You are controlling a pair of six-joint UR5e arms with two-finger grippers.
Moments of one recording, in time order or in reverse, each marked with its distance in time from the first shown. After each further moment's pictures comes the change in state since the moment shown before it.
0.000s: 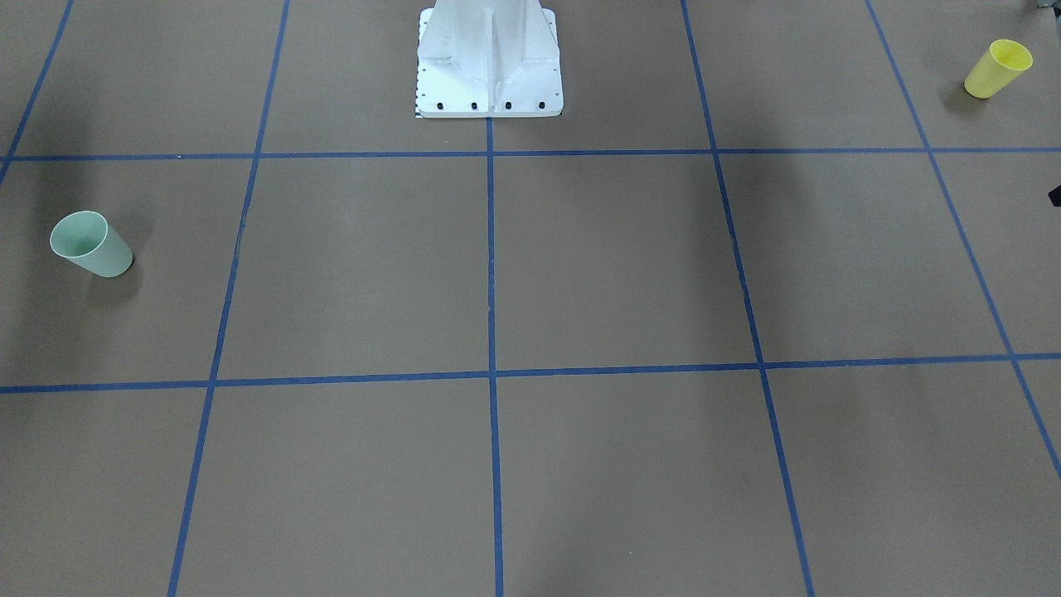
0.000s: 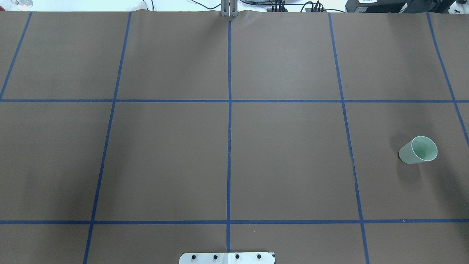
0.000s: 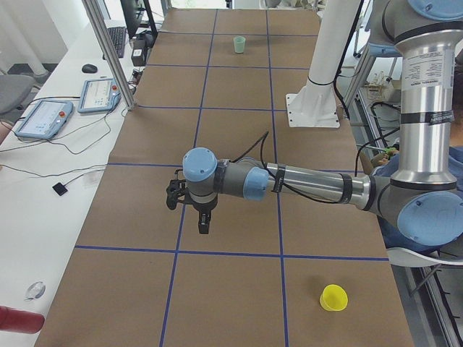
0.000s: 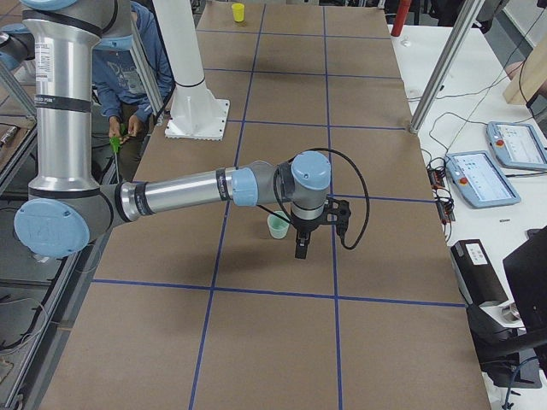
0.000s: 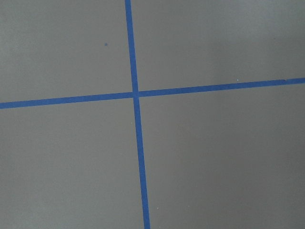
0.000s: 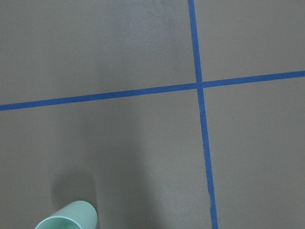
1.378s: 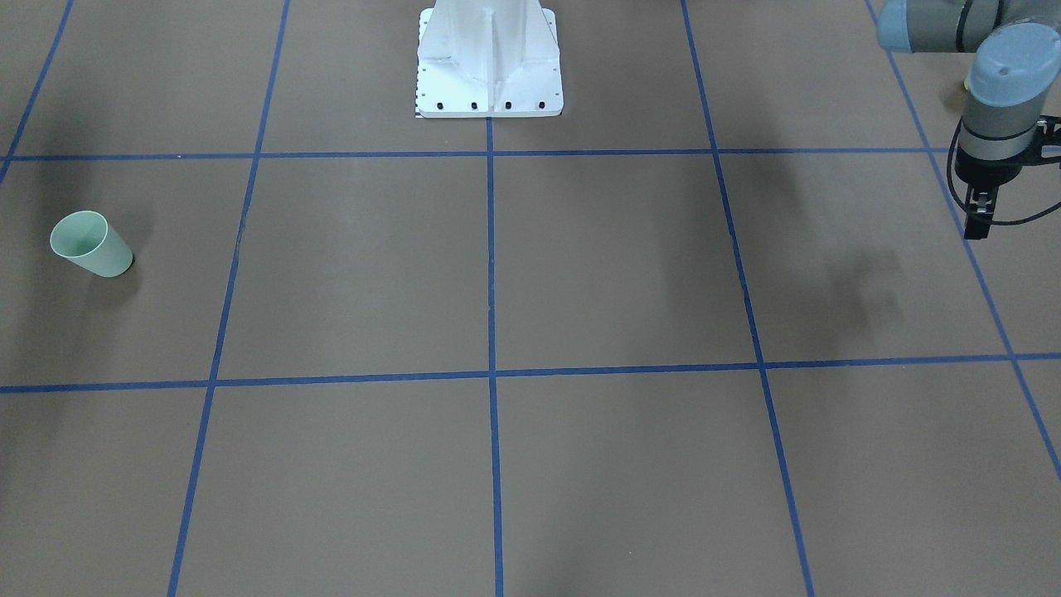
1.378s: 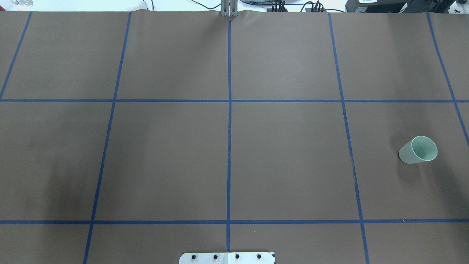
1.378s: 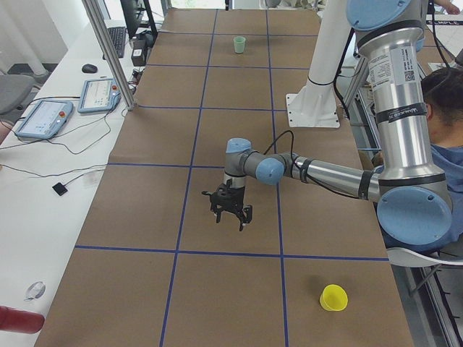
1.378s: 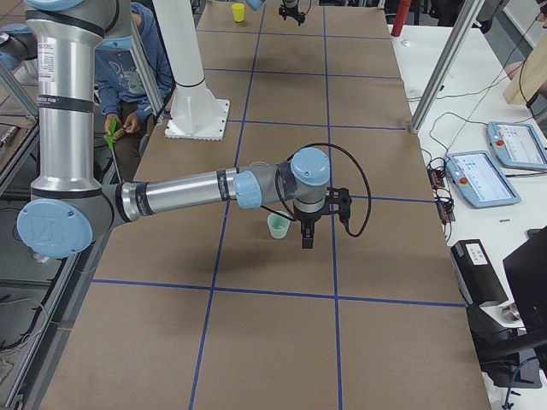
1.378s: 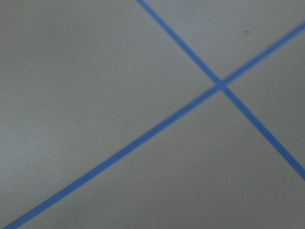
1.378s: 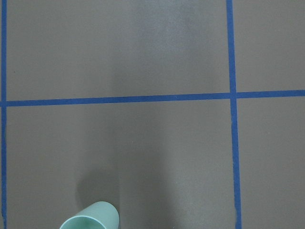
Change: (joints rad) left arm 0.616 0.182 -0.163 0.034 0.749 -1.723; right arm -0.040 -0.004 -0.007 0.137 0.059 -0.012
